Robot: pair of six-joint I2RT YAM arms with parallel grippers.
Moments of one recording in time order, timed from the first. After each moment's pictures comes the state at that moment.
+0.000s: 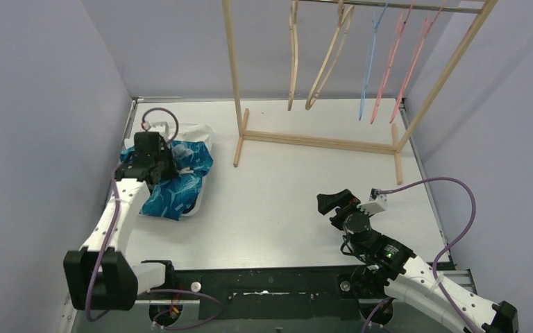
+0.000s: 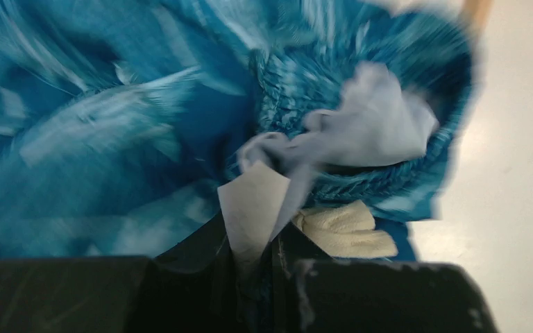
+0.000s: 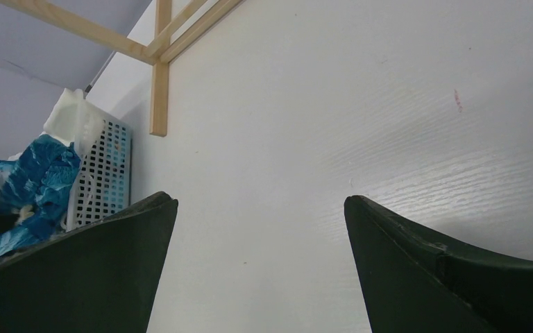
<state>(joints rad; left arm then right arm) -0.05 1.13 1.04 -0.53 -0.11 -0.16 0.83 0.46 0.26 -0.26 0.63 1.11</state>
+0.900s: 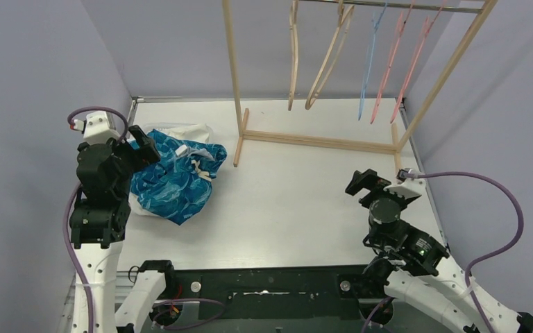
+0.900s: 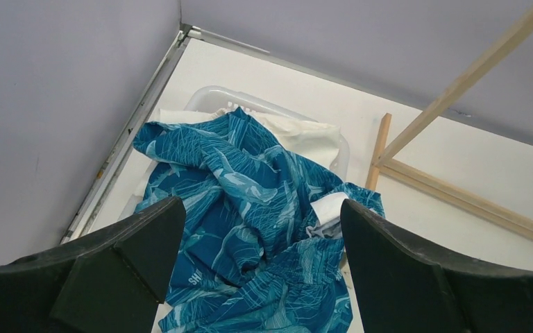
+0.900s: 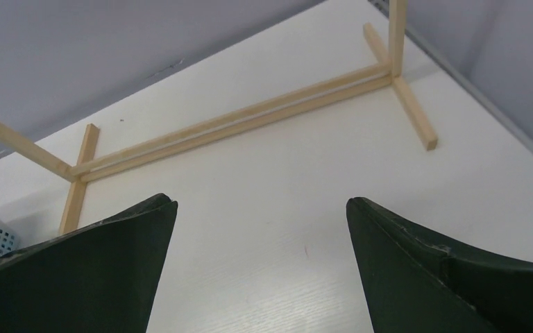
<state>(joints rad) -0.01 0.78 1.19 -0.62 -0.19 -0.27 0.83 0.47 0.62 -0.51 1.03 0.65</state>
